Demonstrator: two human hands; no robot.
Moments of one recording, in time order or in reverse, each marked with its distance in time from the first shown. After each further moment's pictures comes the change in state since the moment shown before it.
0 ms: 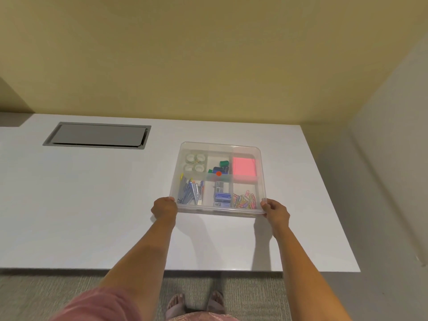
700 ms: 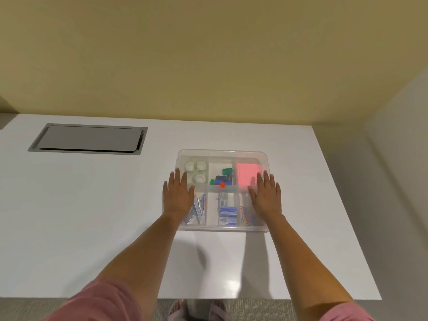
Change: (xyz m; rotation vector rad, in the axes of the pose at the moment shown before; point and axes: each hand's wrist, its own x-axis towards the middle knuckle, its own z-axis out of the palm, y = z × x) left_hand 0.046 0.046 0.036 0.863 -0.050 0.750; right_hand 0.057 -0.057 0.059 -1.042 -0.049 -0.489
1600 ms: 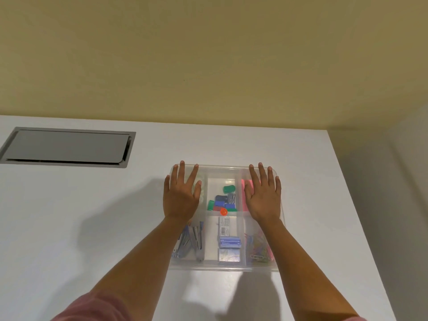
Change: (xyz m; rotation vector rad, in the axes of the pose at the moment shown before) left_hand 0.079 0.018 0.013 -0.003 0.221 0.143; right_hand 0.087 -0.021 0.019 -0.038 0.144 -0.049
